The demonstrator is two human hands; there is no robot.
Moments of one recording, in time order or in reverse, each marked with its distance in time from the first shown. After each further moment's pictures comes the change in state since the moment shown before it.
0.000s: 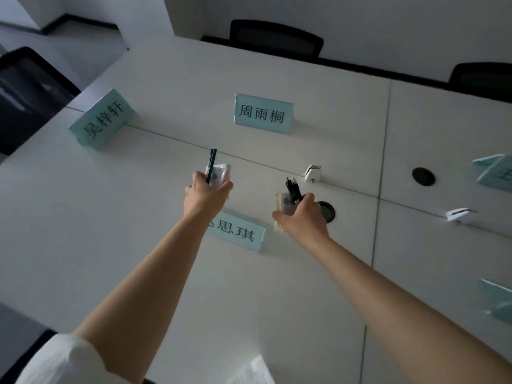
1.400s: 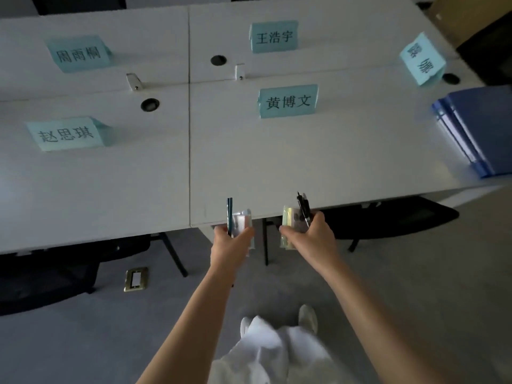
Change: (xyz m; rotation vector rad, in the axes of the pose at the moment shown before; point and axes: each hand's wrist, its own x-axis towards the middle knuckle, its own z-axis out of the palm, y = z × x) left_hand -0.634 -0.187 0.195 -0.082 -0.528 -0.034; right_hand -0.503 0.472 -0.109 0.387 0.277 0.313
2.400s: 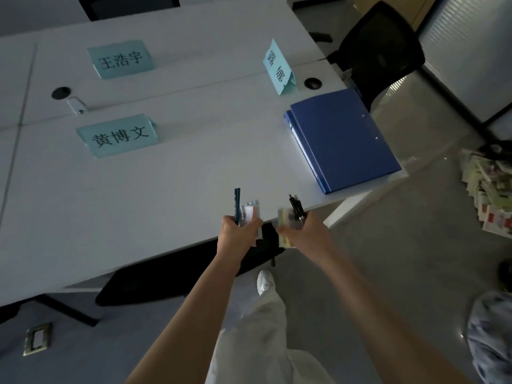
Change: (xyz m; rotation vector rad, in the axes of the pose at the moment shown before) left_hand -0.087 0.144 0.482 0.162 -0.170 0.068; right_hand 0.191 0.242 -0.386 0.069 -0.027 0.085
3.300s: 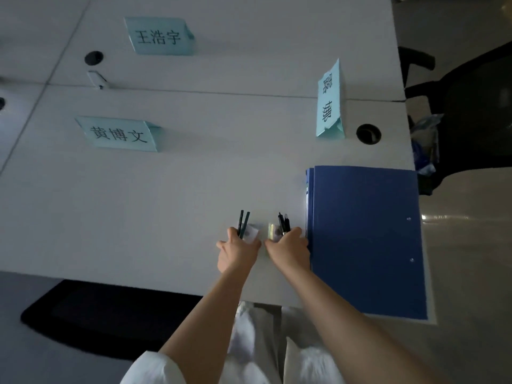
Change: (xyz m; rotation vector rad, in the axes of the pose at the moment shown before) left_hand 0.157 0.130 0.120 0.286 0.267 -0.360; right_hand 0.259 -0.055 -0.033 -0.362 -0.209 0.150
